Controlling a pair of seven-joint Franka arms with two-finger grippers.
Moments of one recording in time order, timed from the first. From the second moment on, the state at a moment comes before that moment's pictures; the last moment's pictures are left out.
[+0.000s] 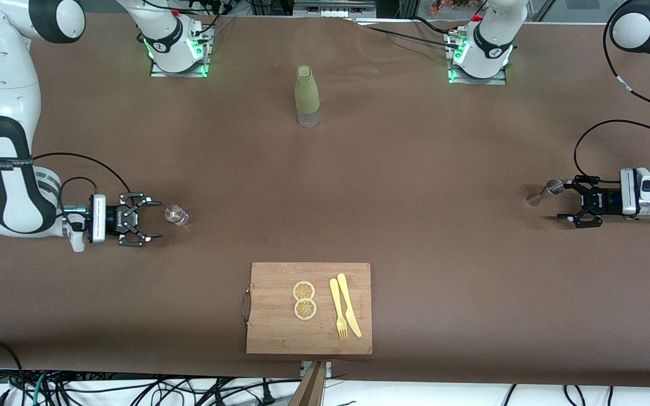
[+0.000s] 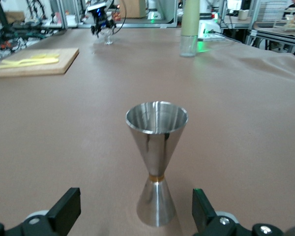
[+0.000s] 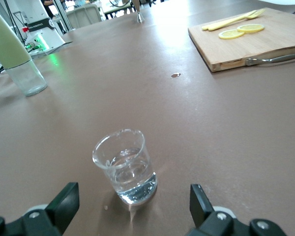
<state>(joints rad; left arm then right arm) 0.62 0.94 -0.01 -1.42 -0.71 1.43 2.63 -0.21 0.88 -0.06 -1.58 0.99 1.68 -2.27</state>
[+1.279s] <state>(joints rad) 0.59 1.03 0.02 -1.45 -0.73 1.34 2.71 -0.21 0.96 -0.06 -1.58 1.07 1.56 -2.42</state>
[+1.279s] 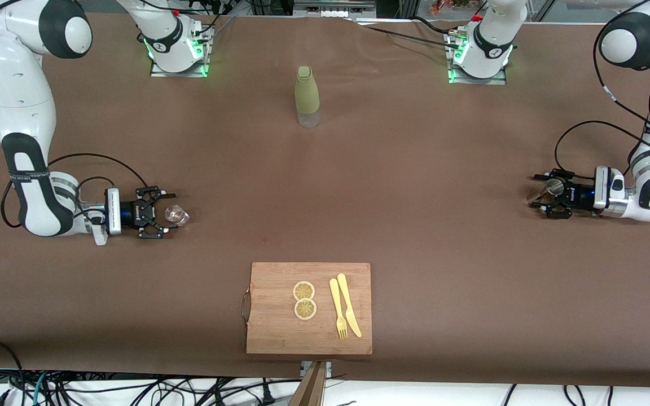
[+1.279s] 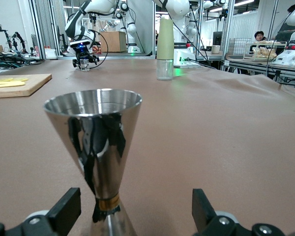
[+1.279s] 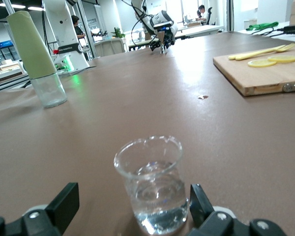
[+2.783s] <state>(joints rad) 0.59 1.03 0.04 -1.42 -0.73 1.28 2.72 -0.18 0.98 -0.05 -1.58 1.12 1.56 -2.46</state>
